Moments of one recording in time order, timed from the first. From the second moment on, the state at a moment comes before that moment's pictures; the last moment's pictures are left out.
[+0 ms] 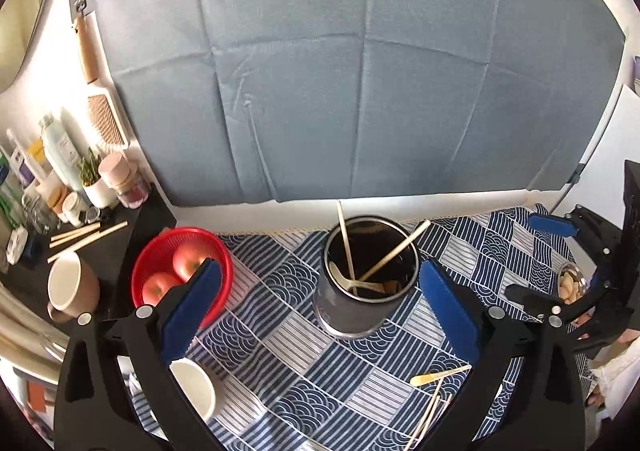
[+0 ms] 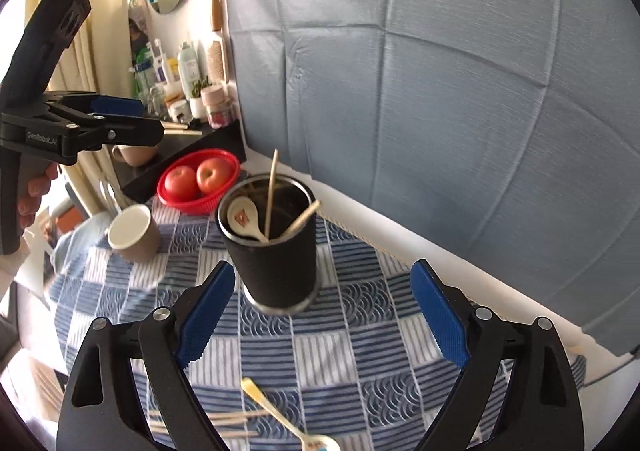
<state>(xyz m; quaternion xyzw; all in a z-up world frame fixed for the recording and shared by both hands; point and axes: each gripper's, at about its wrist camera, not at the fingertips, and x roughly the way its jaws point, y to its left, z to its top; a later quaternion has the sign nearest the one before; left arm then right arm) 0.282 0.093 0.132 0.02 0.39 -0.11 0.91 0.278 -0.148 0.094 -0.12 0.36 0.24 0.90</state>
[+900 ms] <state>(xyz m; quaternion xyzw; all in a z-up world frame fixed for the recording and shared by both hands) 0.209 0.040 -0.016 -0.03 0.45 -0.13 0.88 0.236 -0.217 -0.011 -0.08 0.46 0.19 0.87</state>
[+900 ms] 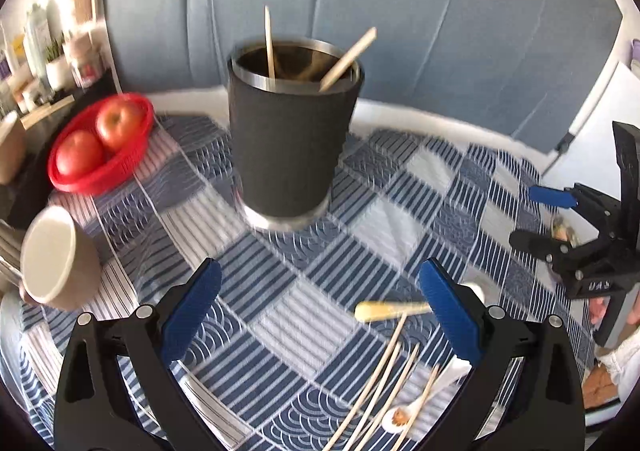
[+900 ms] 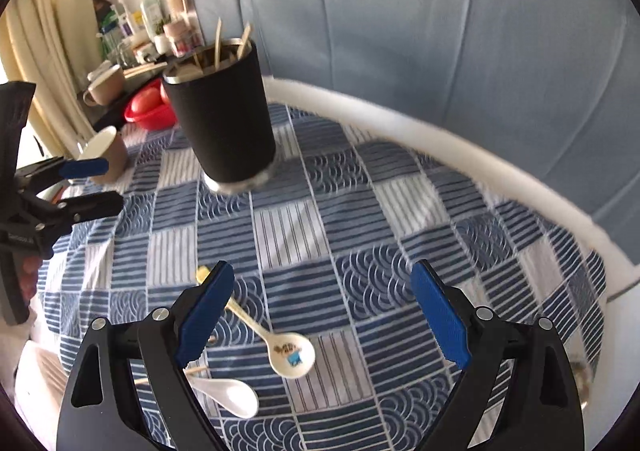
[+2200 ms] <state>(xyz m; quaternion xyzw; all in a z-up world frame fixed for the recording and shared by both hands) 0.230 -0.040 -0.107 0.15 0.52 -0.24 0.81 0.235 -0.214 -0.079 0.00 0.54 0.21 0.81</state>
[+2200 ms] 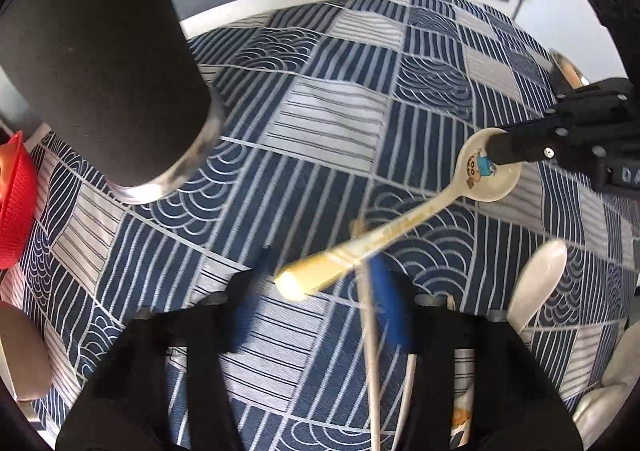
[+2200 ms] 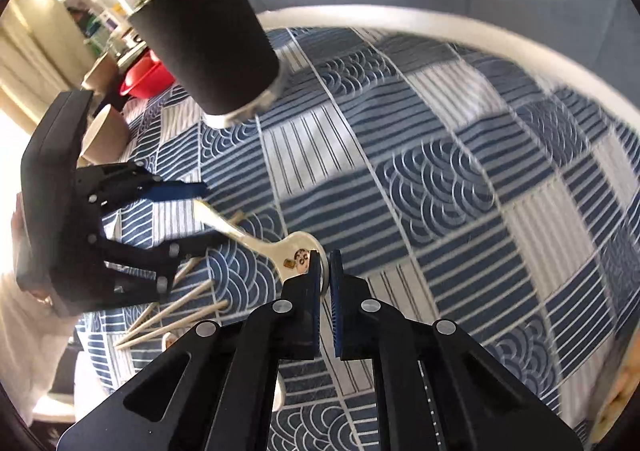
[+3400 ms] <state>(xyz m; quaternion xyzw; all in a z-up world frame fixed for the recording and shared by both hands) 0.203 0.010 0.011 0.11 0.49 -0.20 0.84 0.243 -0.158 0.074 -0.09 0.41 0.27 0.87</state>
